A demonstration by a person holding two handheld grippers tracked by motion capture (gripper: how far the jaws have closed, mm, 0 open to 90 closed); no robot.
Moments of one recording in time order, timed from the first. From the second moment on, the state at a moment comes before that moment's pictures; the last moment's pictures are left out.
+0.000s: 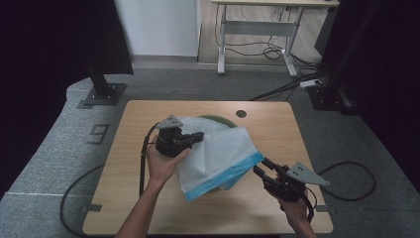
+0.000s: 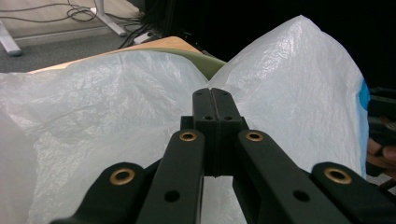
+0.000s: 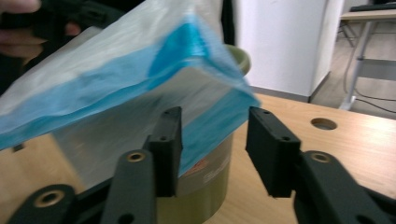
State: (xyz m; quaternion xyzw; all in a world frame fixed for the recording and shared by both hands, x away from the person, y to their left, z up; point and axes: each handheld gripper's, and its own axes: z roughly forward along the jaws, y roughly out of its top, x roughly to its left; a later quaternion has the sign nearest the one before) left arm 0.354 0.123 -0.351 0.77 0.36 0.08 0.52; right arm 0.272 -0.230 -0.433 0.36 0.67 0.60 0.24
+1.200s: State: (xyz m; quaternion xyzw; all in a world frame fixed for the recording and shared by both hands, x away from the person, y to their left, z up) left arm 0.339 0.091 -0.336 0.81 0.27 0.09 0.51; right arm 0.291 -0.213 -0.388 0.33 0.68 0.58 0.30
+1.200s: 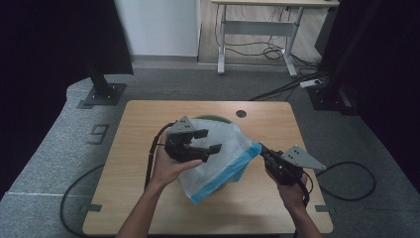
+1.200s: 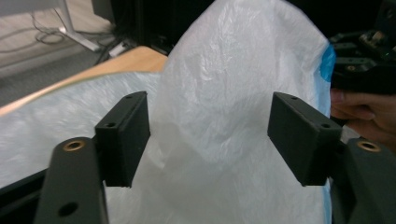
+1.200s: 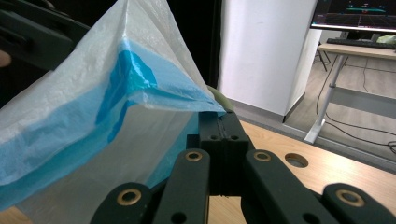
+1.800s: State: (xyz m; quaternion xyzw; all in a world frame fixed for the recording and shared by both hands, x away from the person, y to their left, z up) left arm 0.345 0.087 -0.349 0.81 0.28 0.05 0.51; right arm 0.288 -0.219 -0.392 0.33 0.68 0.59 0.30
